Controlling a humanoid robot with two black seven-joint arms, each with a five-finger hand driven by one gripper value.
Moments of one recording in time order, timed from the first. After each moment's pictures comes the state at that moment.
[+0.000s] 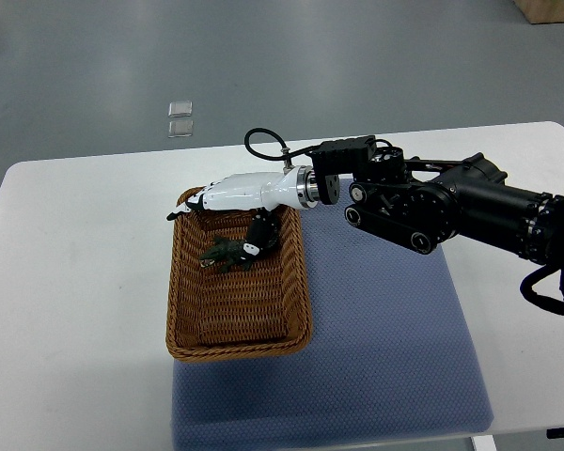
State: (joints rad) left arm 0.04 0.00 -0.05 -0.15 0.06 0.16 0.01; right arm 1.21 0.00 0.08 0.71 -1.37 0.17 0.53
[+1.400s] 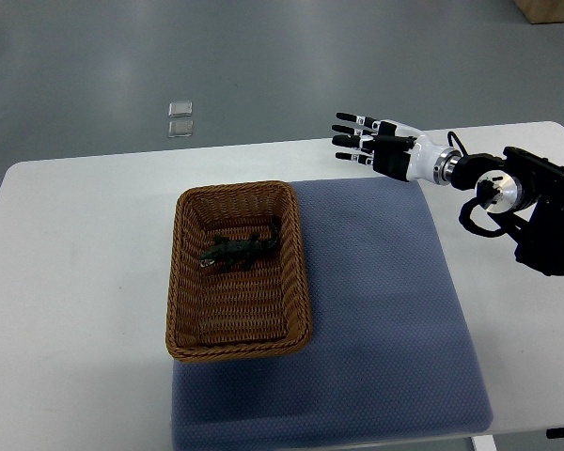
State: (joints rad) left arm 0.04 0.00 -0.04 -0.15 0.06 0.16 0.01; right arm 0.96 -0.22 0.39 0.48 0.13 0.48 -0.03
